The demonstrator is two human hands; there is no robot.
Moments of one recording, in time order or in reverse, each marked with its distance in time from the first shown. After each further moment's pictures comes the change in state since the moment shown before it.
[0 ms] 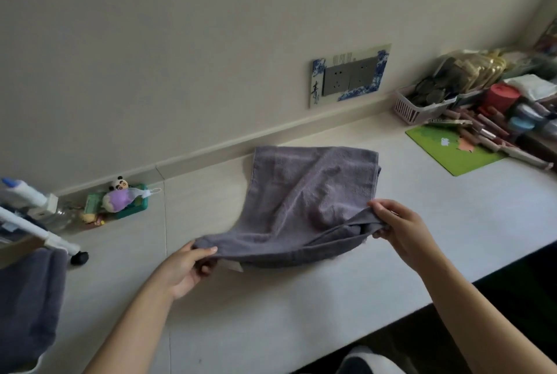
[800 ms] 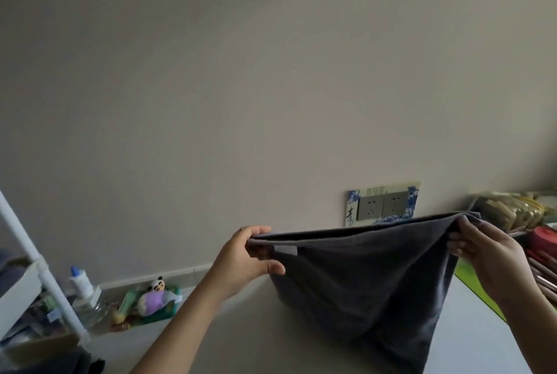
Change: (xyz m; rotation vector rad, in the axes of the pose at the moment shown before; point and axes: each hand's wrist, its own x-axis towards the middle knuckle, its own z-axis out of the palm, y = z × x) left_hand -0.029 0.166 0.072 0.599 0.000 0.857; right_hand 0.052 -0.182 0.009 0.061 0.061 -0.468
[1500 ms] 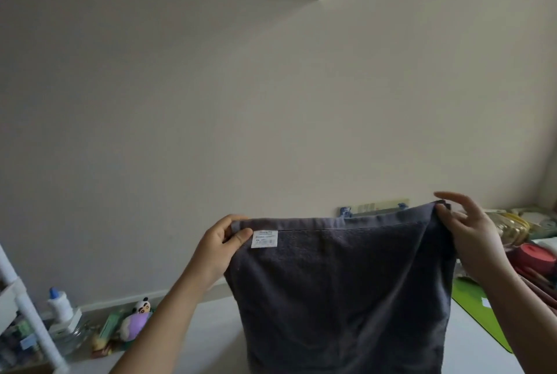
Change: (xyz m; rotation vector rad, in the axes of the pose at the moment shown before) left_hand 0.029 0.029 -0.019 -0.208 0.129 0.137; right_hand 0.029 -0.032 0.022 -0.410 0.059 -0.237
